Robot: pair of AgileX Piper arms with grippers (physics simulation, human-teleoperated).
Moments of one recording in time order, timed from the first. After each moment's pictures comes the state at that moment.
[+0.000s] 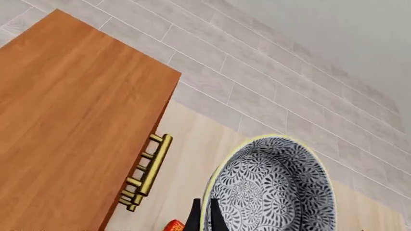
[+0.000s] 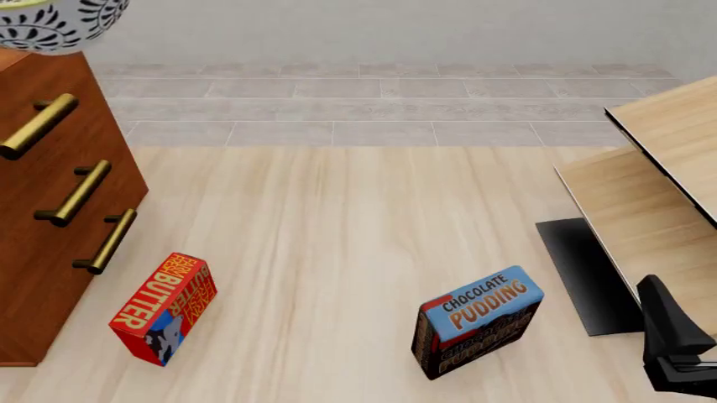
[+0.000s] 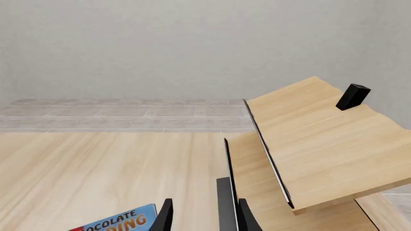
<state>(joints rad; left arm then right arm) 0.10 1.13 -1.64 1.07 -0.43 0.00 0.01 0.00 0.00 0.00</state>
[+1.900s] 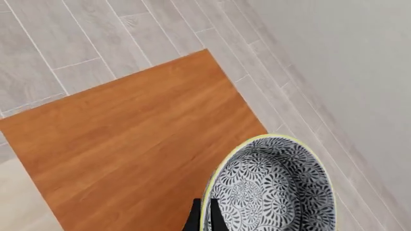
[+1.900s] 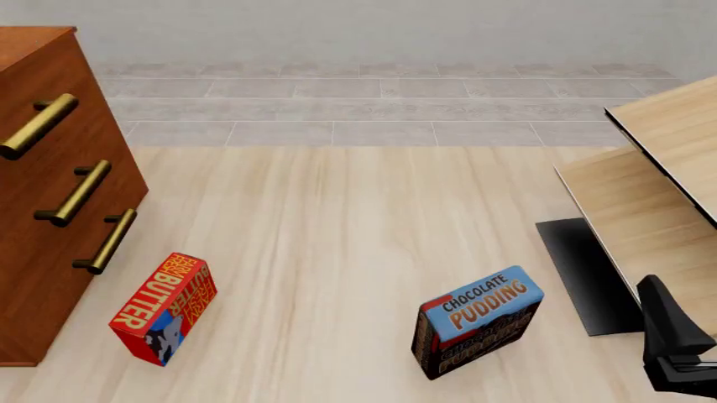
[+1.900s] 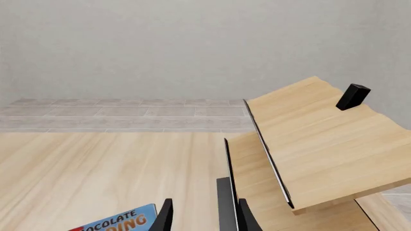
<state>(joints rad) 0.54 1.27 -1.62 0.93 -0.59 0.00 0.01 0.00 0.00 0.00</state>
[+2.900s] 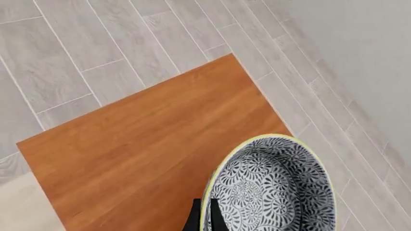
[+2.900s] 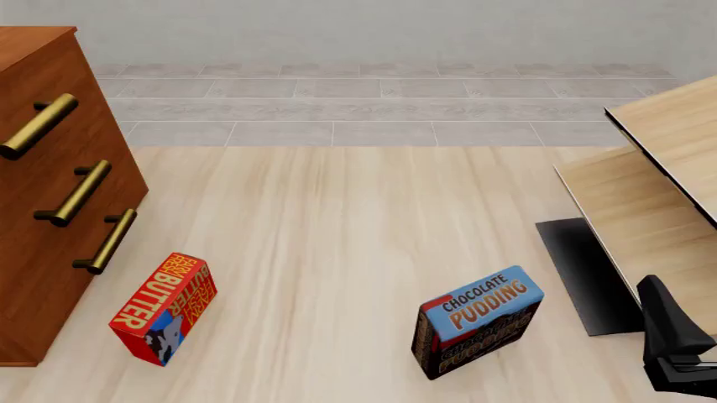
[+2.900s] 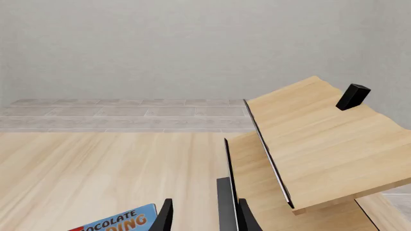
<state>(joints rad) 0.61 1.36 -1.65 0.92 -0.51 0.00 0.01 0.00 0.00 0.00</state>
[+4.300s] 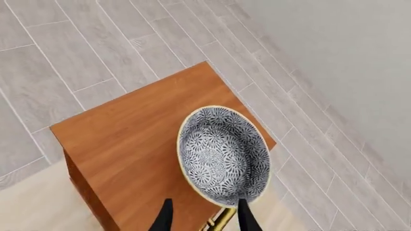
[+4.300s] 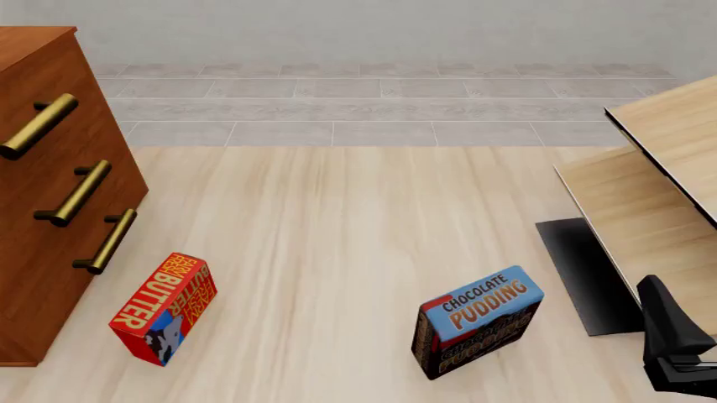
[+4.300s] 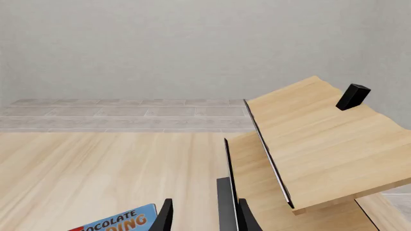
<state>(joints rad) 0.58 1.20 -1.80 1.13 -0.48 0.00 0.01 0.00 0.00 0.00</state>
